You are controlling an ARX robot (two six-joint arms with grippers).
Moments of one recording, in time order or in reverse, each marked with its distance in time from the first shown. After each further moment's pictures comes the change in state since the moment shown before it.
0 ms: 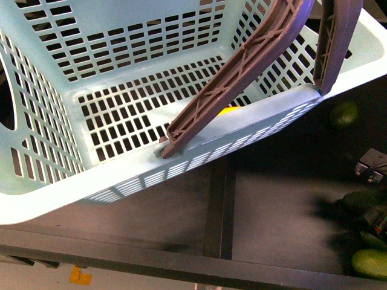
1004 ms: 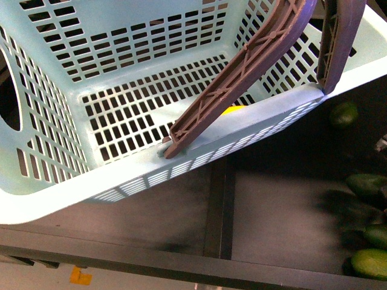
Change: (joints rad) left arm 0.000 0.000 0.000 0.000 0.001 0.000; right arm -0.056 -0.112 -0.043 0.075 -0.177 0.168
